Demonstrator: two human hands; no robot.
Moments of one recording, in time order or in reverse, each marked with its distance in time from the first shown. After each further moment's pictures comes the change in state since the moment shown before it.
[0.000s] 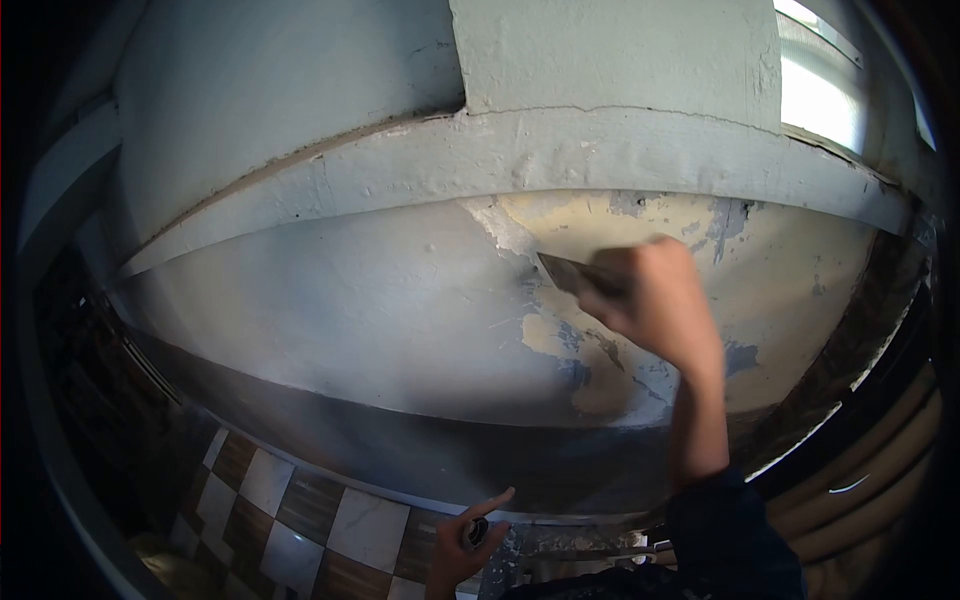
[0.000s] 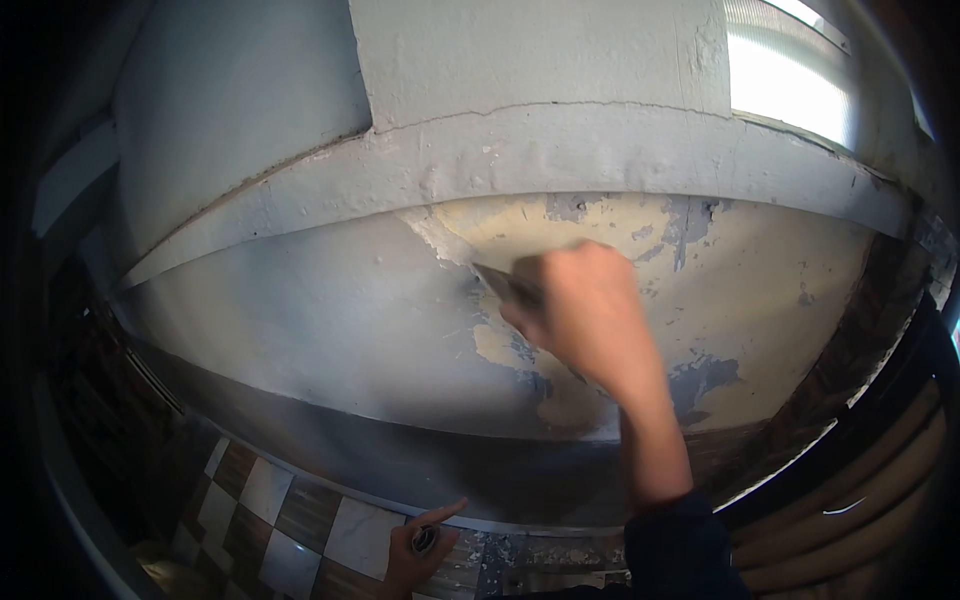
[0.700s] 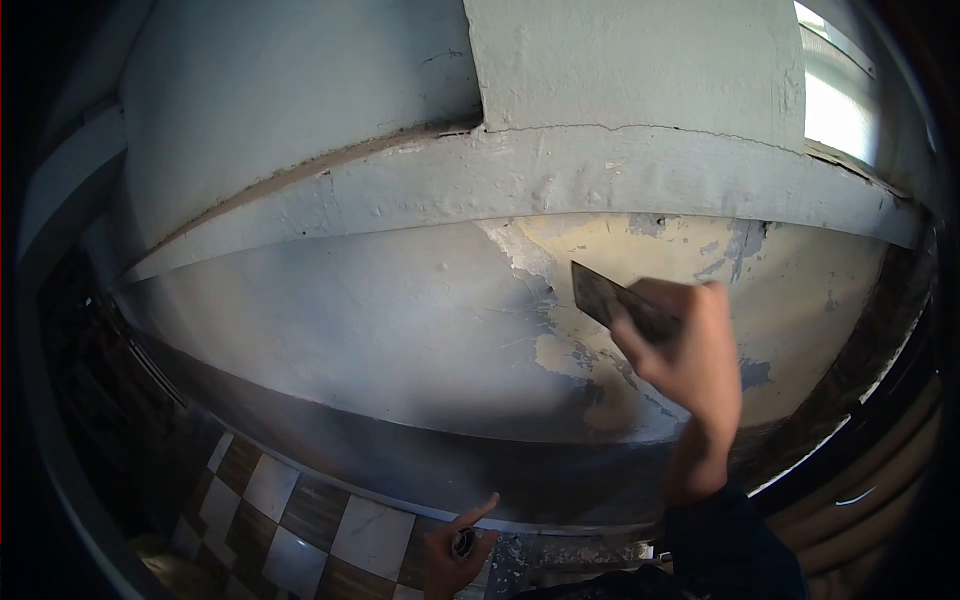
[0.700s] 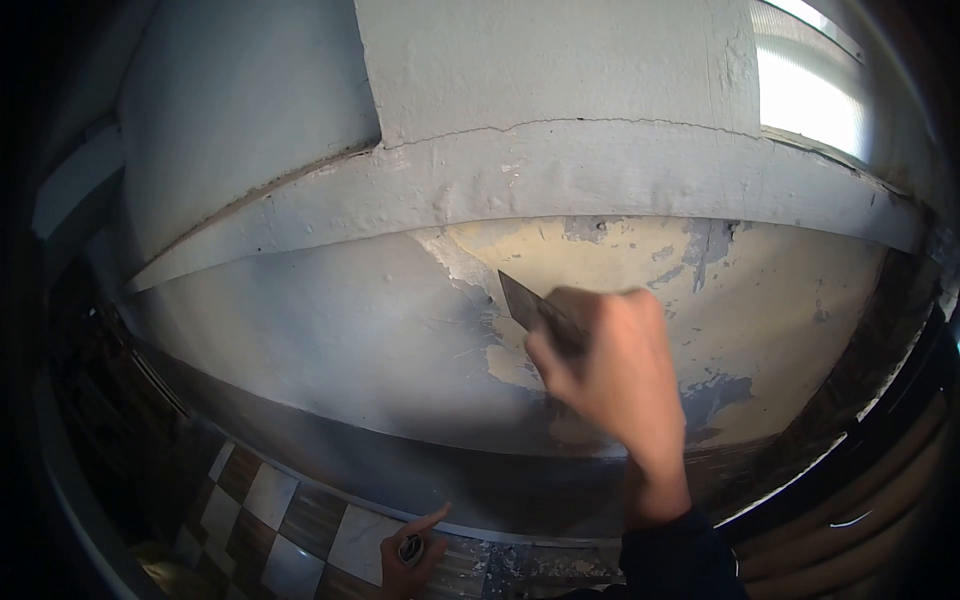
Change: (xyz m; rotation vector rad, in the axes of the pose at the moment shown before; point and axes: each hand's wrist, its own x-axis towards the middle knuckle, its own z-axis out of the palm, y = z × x) left_hand 0.007 -0.004 -0.013 0.035 0.146 0.061; right_hand -0.012 -0.019 -0.014 0.215 0.055 0.136
